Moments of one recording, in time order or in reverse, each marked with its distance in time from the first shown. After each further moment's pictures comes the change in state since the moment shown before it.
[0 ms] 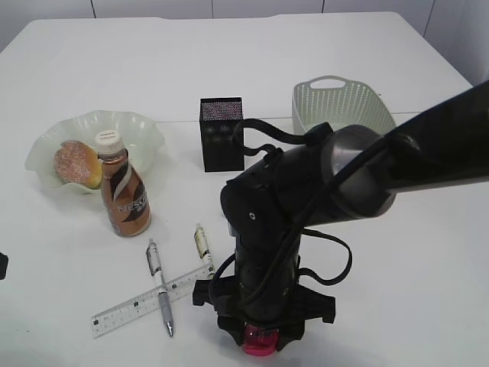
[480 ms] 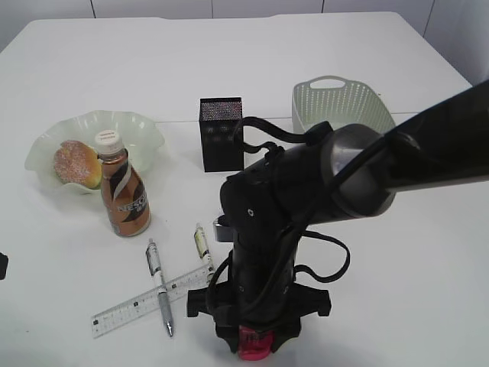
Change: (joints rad) left arm 0.000 0.000 0.000 0.000 0.000 0.000; right arm 0.000 0.000 -0.004 0.048 0.000 -0.187
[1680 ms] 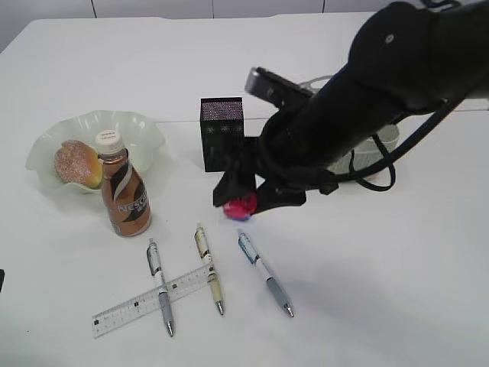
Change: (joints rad) left arm 0.000 0.000 0.000 0.007 0.056 0.000; right arm -0.282 -0.266 -0.002 0.540 -0.120 -0.802
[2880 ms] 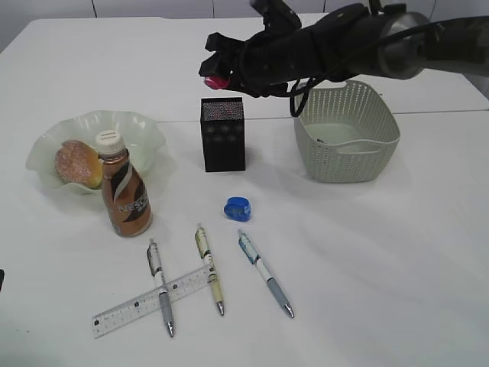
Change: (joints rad) left arm 0.000 0.000 0.000 0.002 0.002 0.000; right arm -0.169 0.507 -0.678 0.555 -0.247 -0.527
